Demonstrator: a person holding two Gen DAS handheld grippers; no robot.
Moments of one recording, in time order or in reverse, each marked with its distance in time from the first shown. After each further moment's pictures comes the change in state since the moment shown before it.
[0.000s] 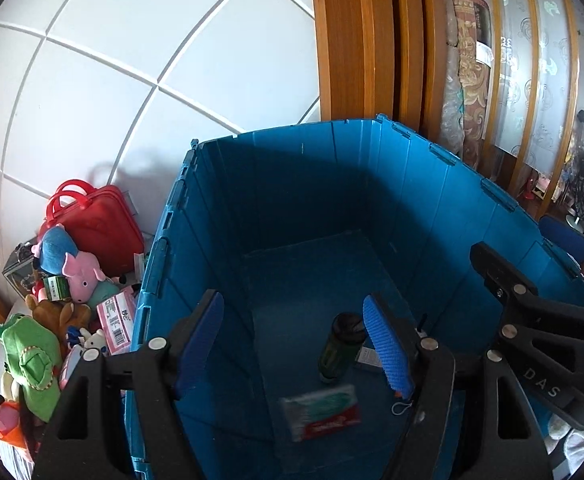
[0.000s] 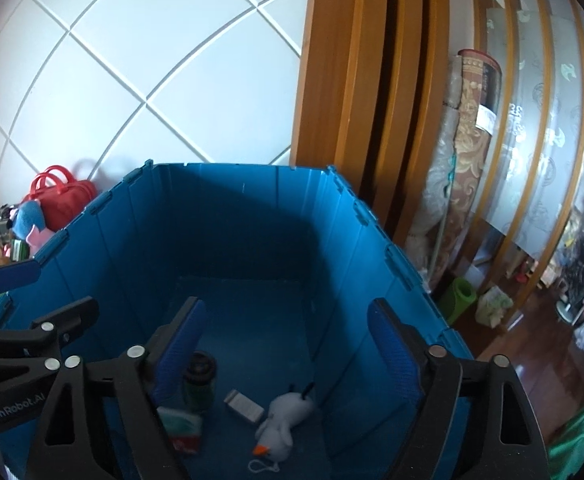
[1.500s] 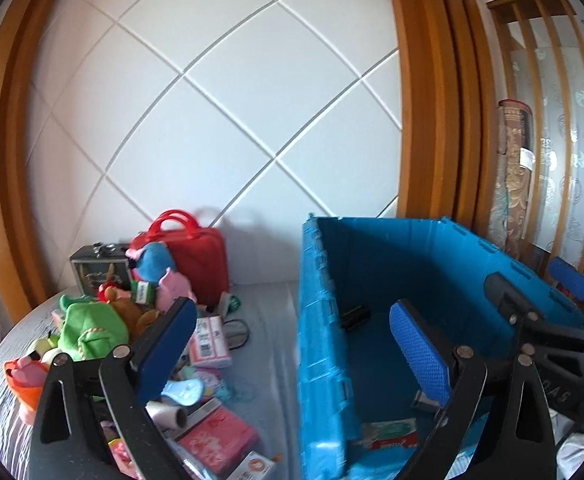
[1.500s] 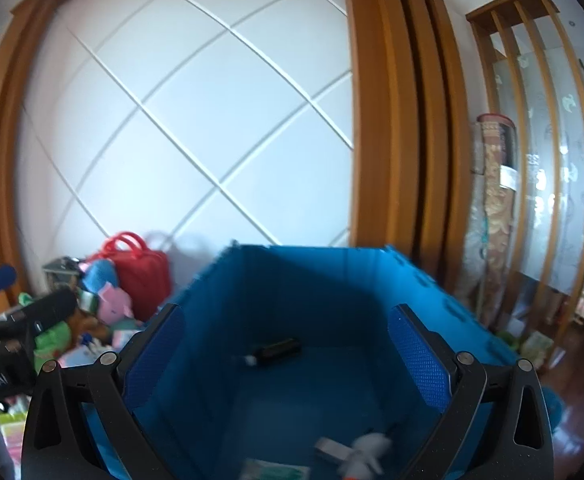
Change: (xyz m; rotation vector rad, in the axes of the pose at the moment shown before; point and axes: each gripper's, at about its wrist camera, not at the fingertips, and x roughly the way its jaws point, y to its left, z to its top) left arm -0.129 0.113 -0.088 -0.207 -0.355 0.183; right arm -0.094 0.084 -0.020 0.014 -0.346 0.205
